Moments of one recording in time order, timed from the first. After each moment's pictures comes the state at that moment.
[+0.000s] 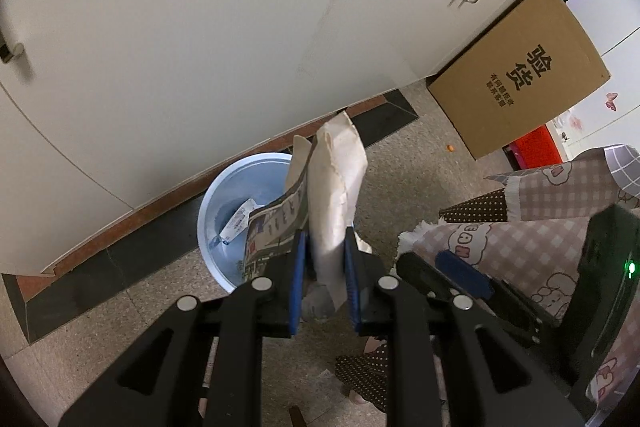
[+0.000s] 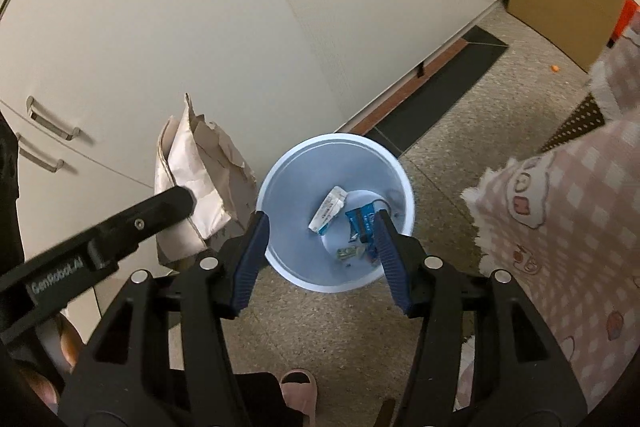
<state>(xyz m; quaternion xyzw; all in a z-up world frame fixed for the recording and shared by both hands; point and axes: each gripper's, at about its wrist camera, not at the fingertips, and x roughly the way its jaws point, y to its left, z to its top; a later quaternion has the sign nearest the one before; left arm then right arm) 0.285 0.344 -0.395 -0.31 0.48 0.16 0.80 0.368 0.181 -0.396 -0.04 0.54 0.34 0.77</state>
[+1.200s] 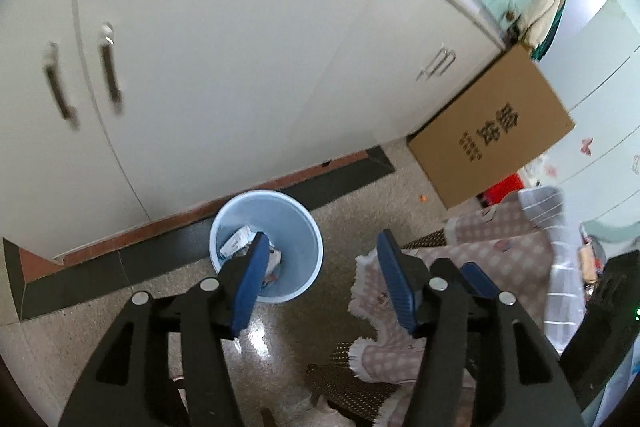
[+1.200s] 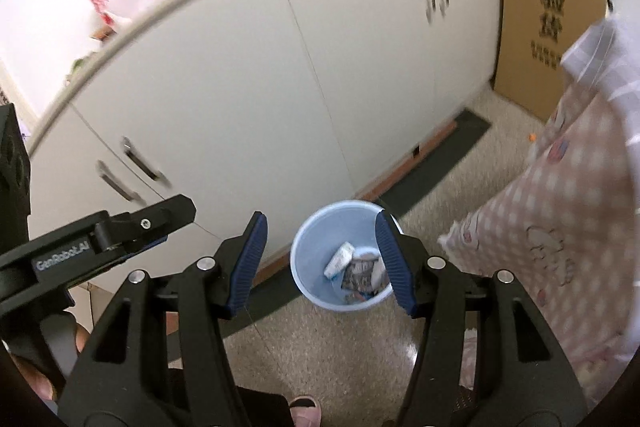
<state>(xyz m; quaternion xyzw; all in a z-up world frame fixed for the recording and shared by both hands) 0.194 0.318 -0.248 -0.33 0.38 0.20 0.84 0.287 0.134 -0.244 -0.01 0.41 0.36 0.84</state>
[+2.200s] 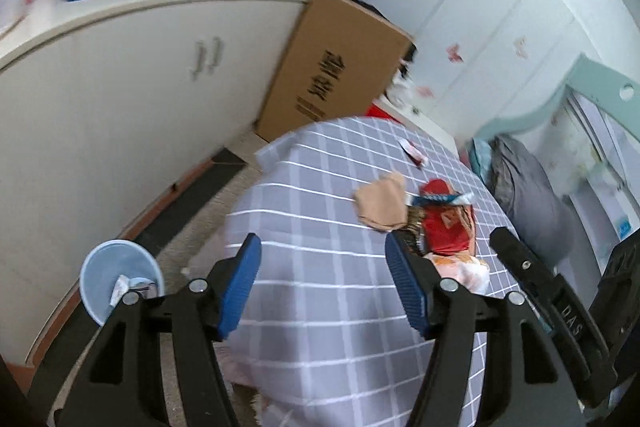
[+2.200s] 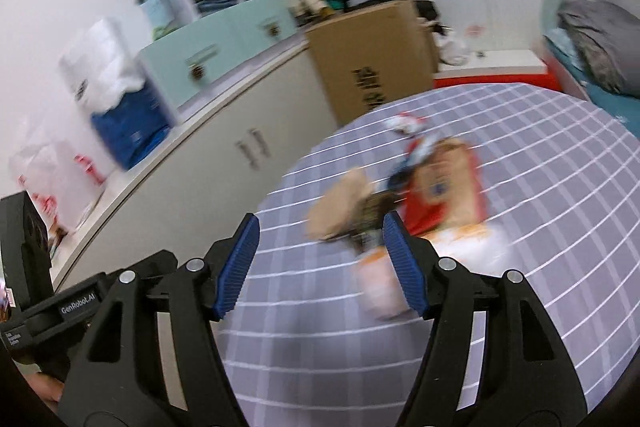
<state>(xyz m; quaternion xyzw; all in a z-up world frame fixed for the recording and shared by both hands) 0.324 0.045 -0.137 -0.21 0.38 -0.04 0.90 0.326 -0.214 -0.118 0.16 0.29 0.15 0.93</state>
